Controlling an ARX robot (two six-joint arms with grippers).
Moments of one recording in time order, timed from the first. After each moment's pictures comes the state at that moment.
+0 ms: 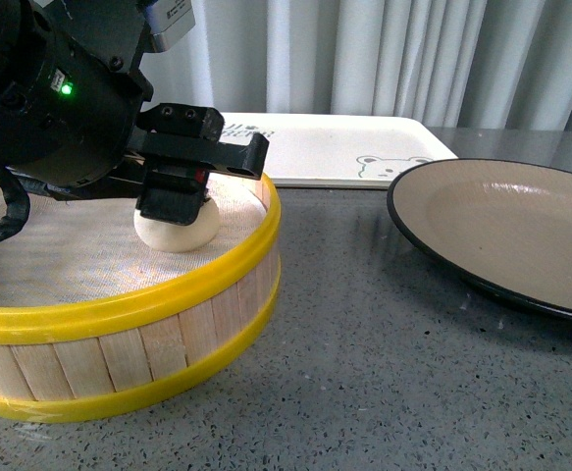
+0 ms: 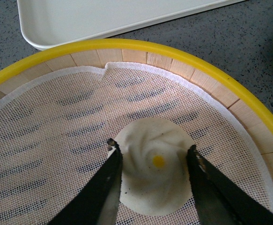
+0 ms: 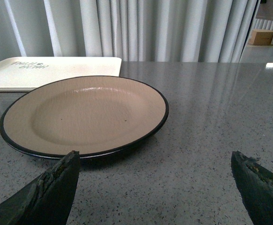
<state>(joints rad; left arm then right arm) -0.42 1.53 1.03 -0.13 -0.15 -0.03 0.00 0.00 0.01 0.00 0.00 0.00</state>
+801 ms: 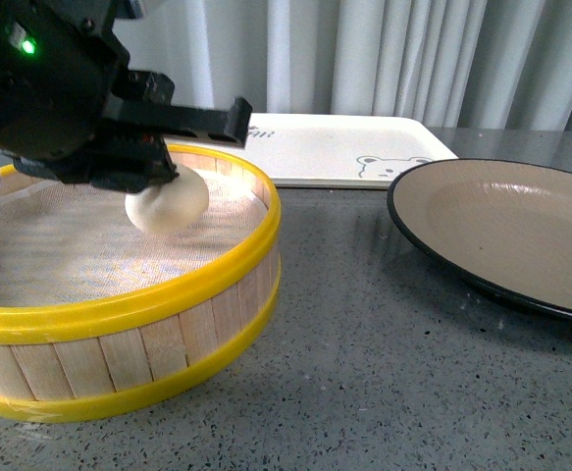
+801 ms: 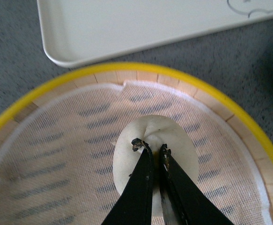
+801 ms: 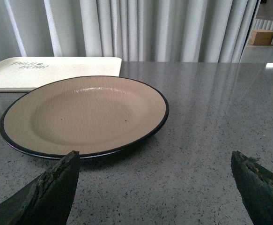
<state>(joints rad) -0.38 1.48 1.07 -0.17 -0.13 -0.03 0.00 0.00 0.01 0.00 0.00 0.00</state>
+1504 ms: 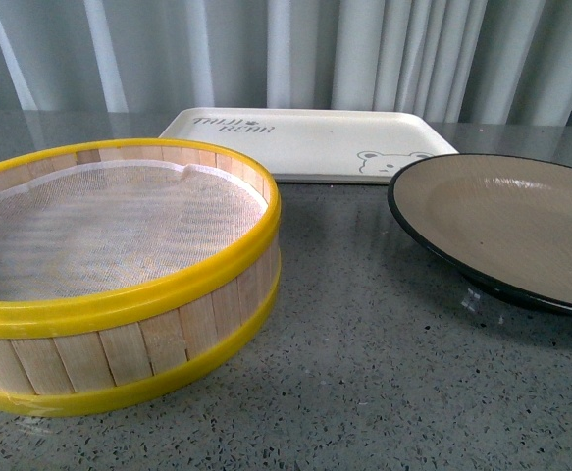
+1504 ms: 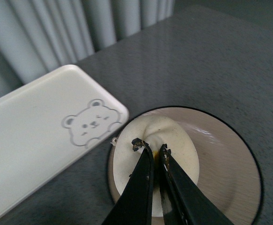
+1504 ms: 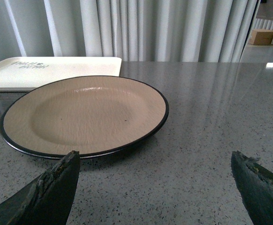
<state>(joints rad) -0.72 1.61 1.46 -0.13 -0.06 0.09 0.00 0.00 0.01 0.00 0.00 0.00</state>
